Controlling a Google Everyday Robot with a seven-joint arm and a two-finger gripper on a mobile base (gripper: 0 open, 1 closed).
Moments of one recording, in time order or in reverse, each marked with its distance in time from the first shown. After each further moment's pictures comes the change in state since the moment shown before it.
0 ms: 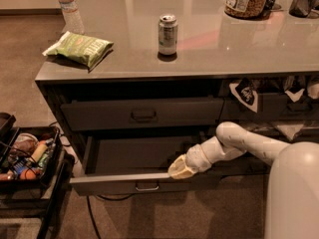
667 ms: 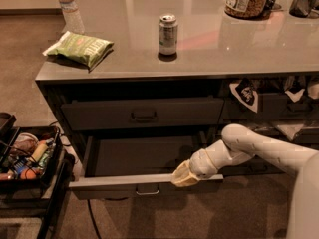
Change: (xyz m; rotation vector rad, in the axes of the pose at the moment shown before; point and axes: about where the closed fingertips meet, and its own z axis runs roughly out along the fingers) arm -0.024 0.057 -0.012 -0.060 -0.008 0.035
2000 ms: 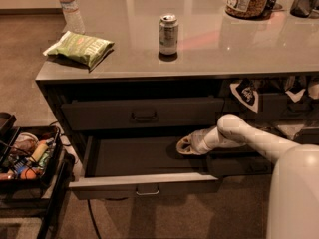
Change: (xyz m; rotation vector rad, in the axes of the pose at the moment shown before) arm 0.053 -0.172 -0.049 0.409 0.309 -0.522
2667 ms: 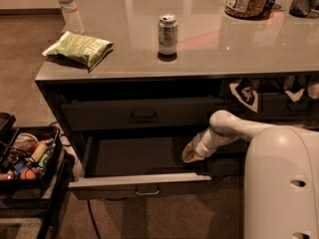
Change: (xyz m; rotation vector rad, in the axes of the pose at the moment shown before) arm 0.019 0.043 -0.003 -0.253 0.167 0.101
